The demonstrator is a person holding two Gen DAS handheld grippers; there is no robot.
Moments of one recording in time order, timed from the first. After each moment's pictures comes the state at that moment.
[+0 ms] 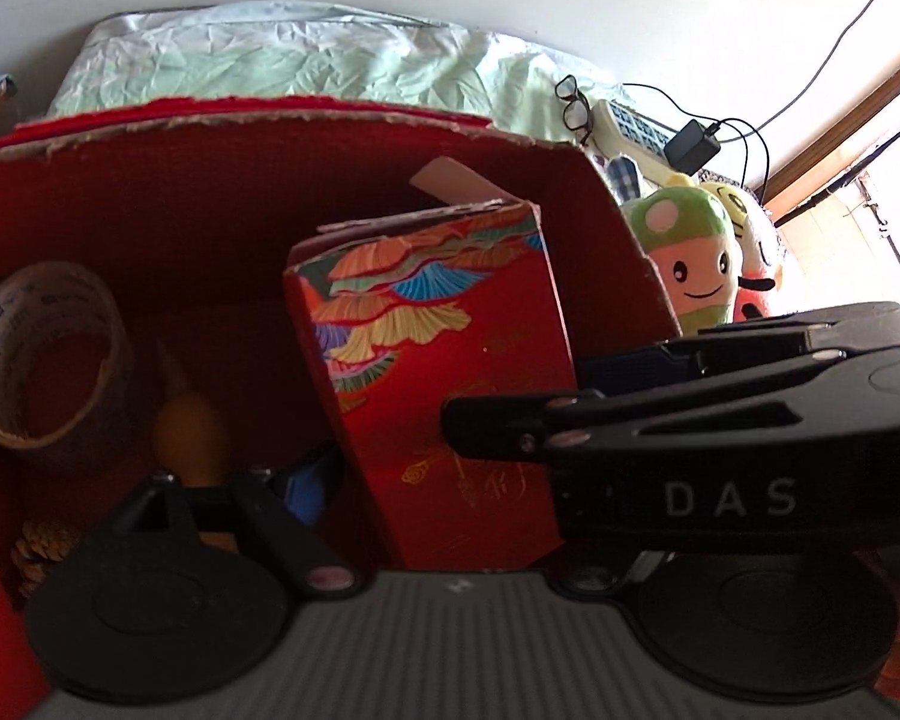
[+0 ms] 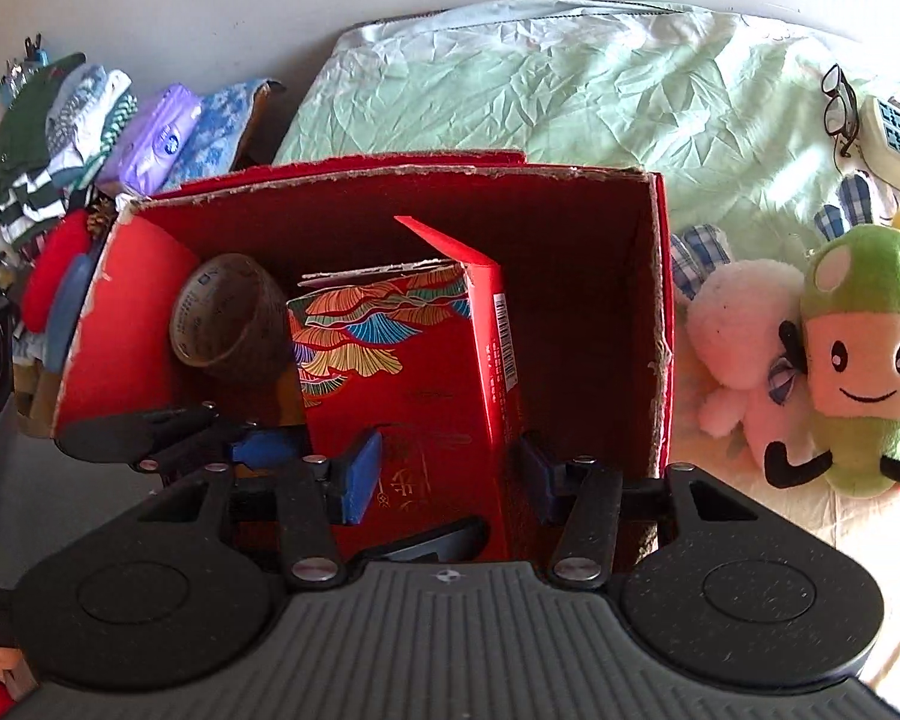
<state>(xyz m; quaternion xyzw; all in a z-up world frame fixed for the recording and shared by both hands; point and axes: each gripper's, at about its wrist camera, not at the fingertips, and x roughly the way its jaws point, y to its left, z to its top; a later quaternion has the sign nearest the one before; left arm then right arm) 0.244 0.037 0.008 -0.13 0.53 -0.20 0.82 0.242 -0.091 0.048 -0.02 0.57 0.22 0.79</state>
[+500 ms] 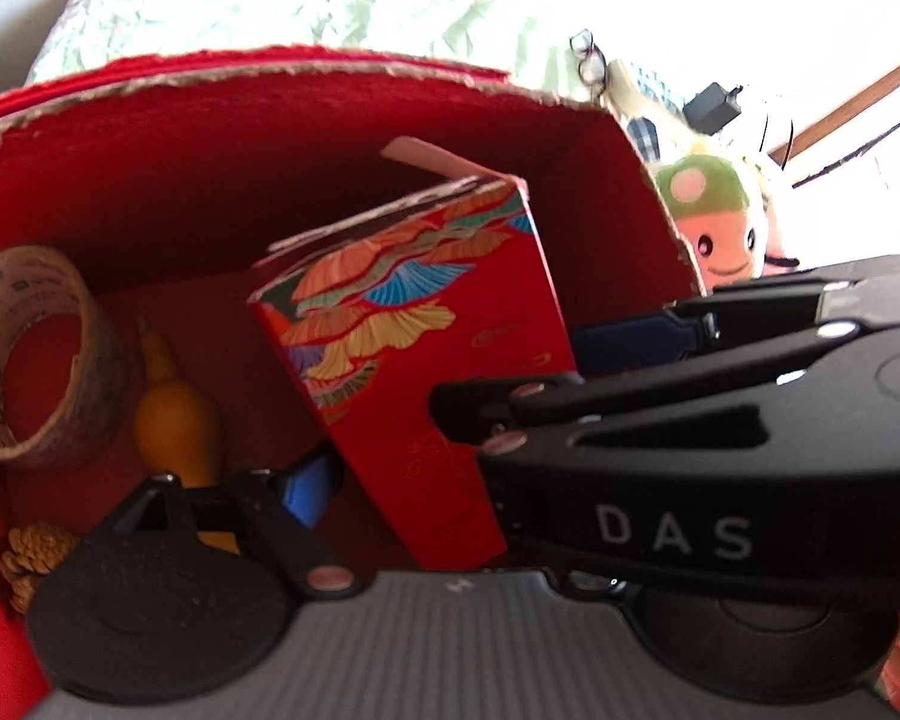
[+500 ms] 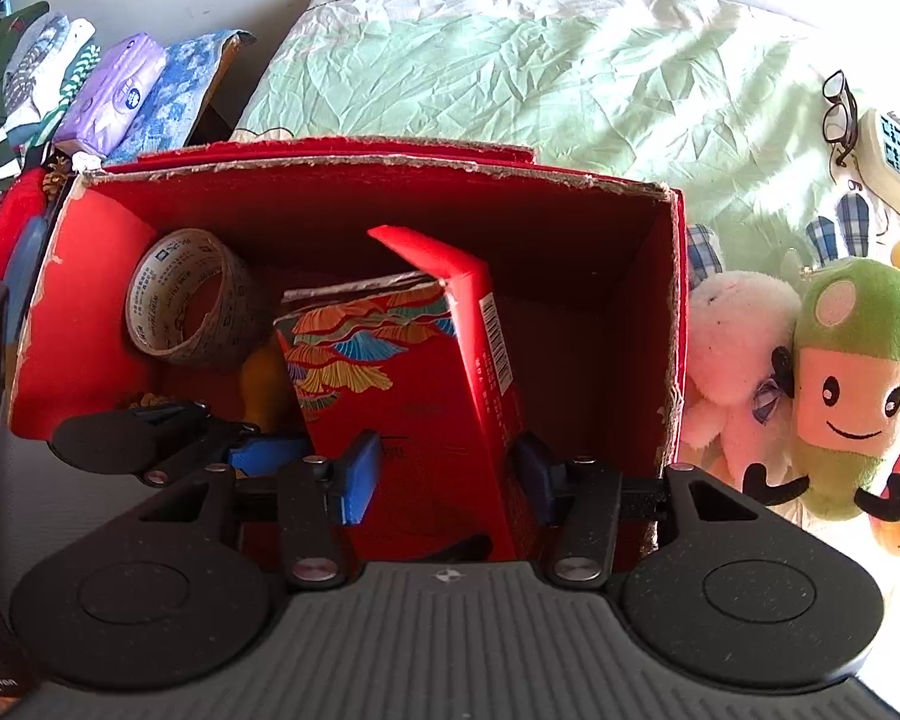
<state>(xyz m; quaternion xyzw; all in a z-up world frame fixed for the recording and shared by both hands) 0.264 0.029 0.000 -0.12 0.58 -0.20 0.78 0.264 -0.072 0.045 -0.07 0.60 0.19 0.77</state>
